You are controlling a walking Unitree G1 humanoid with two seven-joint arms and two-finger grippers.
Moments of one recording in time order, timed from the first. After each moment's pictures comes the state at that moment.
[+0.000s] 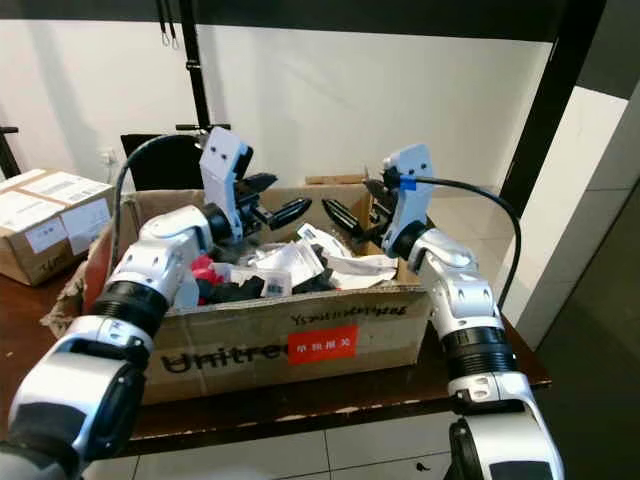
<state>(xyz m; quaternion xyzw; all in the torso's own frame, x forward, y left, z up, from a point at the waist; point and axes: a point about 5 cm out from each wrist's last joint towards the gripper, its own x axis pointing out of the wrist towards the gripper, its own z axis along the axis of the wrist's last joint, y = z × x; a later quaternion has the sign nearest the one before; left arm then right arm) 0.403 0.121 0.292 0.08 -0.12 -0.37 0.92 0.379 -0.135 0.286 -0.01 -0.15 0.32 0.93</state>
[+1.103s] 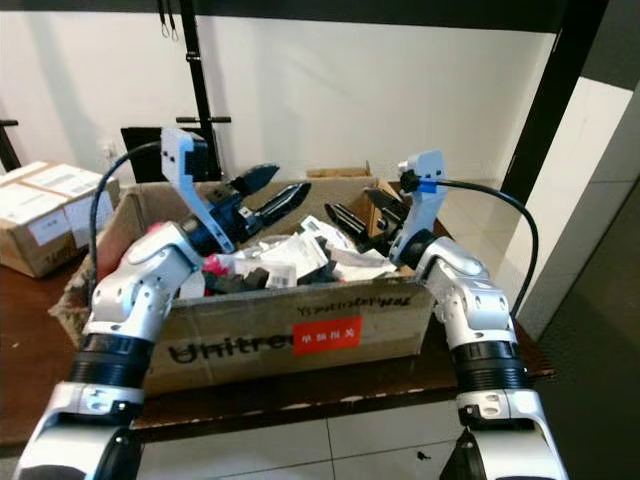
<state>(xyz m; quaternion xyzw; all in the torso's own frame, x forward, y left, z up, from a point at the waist) 0.353 0.118 0.296 -0.07 -0.20 -0.45 0.87 0.368 -0.140 0.279 0.05 -0.13 0.35 0.93</state>
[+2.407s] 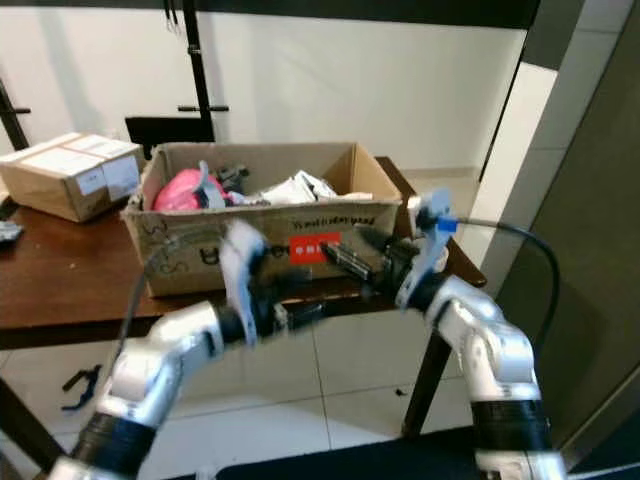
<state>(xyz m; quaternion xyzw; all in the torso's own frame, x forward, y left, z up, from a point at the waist) 0.318 0.094 0.157 -0.01 0.07 -0.45 0.89 0.321 -0.146 0.215 0.10 -0.02 0.43 0.90</state>
